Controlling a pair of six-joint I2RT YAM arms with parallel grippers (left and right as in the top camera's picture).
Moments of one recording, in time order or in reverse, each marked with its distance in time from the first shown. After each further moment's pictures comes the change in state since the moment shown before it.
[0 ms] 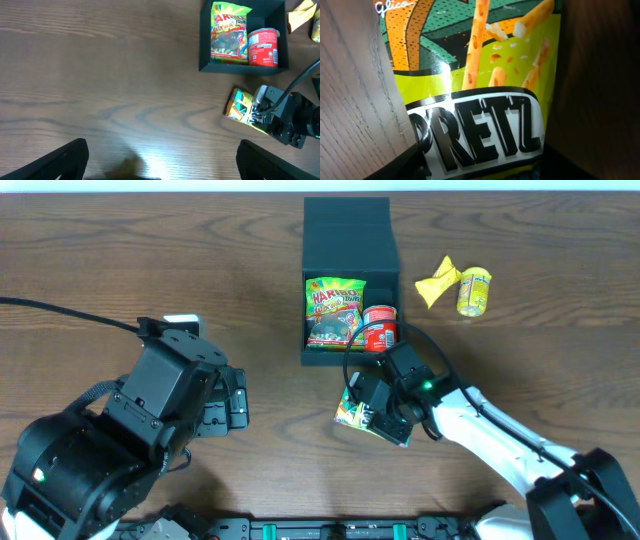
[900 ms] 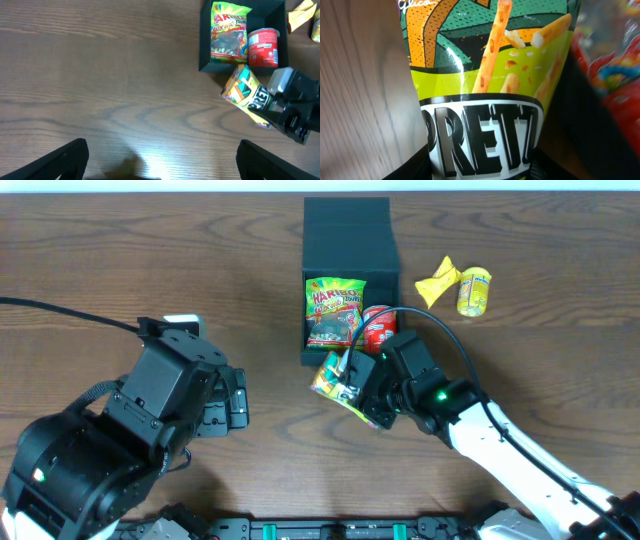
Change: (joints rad) left arm 0.000 0.000 0.000 0.000 0.000 0.000; right arm 0.030 -0.149 0.024 0.176 -0.123 0.134
